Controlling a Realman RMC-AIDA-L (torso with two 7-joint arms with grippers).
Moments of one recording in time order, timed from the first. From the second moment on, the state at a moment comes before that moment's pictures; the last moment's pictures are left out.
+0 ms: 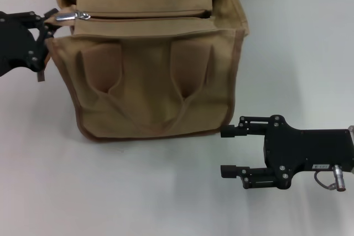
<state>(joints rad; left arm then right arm) -0.40 -2.04 0.45 0.58 1.69 1.61 -0.78 0.51 2.08 -0.80 -0.45 -1.95 -1.77 0.97</state>
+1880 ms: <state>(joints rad) -0.49 -2.06 0.64 0.47 1.45 1.67 -0.97 0.83 2.09 -0.81 -0.33 -1.59 -1.62 1.54</state>
